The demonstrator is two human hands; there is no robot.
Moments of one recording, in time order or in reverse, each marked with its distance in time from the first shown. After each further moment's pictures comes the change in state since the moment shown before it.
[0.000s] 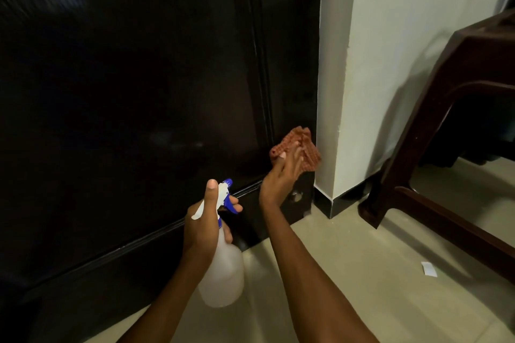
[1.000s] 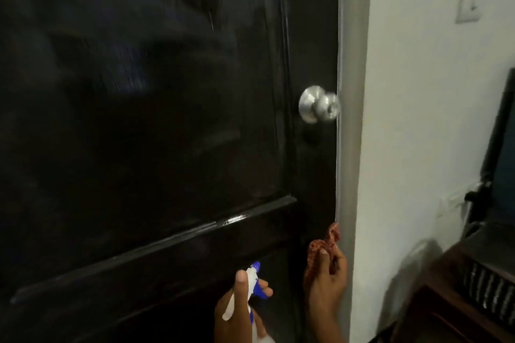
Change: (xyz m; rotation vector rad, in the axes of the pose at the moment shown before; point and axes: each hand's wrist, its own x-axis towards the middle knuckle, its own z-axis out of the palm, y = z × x) left_hand -0.052 0.448 -0.057 -0.183 0.076 -0.007; right_hand 0.055 -0.447 -0.017 0.258 0.004 0.208
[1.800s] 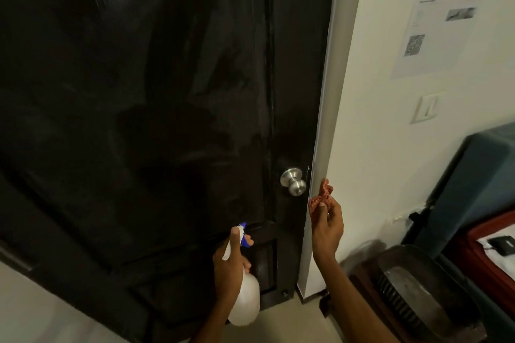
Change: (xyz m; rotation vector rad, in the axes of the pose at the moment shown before) left_hand -0.052 0.282 0.054 0.116 0.167 -0.168; right_hand 0.037 -0.369 0.042 -0.330 -0.240 -0.057
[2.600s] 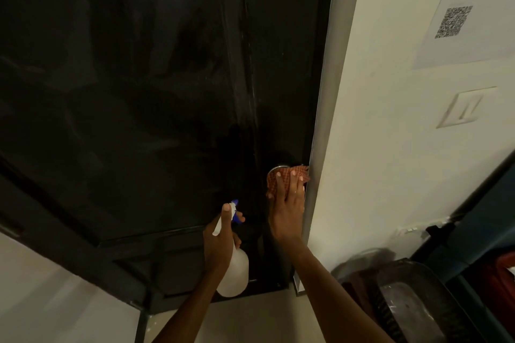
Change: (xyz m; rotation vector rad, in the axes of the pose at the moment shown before) left_hand 0.054 -0.005 0.074 -0.013 0.184 0.040; right_hand 0.067 0.064 0.055 -0.742 -0.487 -0.503
